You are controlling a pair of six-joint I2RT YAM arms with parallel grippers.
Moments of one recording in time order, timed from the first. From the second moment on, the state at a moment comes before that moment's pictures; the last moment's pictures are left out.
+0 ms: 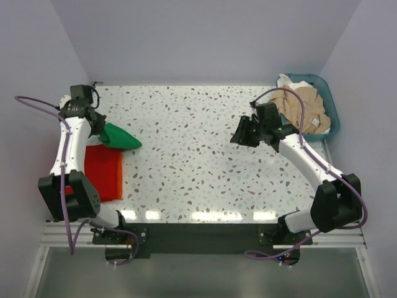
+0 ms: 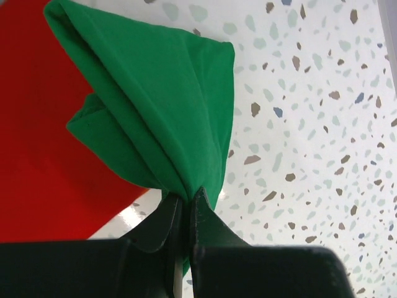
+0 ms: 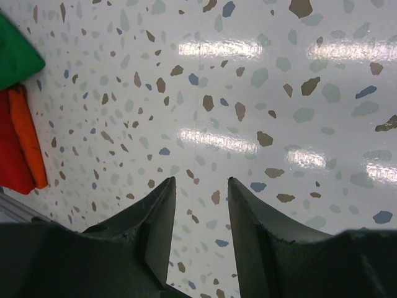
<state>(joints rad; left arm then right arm) 0.19 1.50 1.37 -0.83 -0.25 -0.89 0.33 1.41 1.09 -0.50 -0.23 0.53</state>
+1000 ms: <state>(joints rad) 0.26 1.51 1.68 -0.92 -0.35 -0.74 0.33 1.41 1.09 -0.51 -0.24 0.52</state>
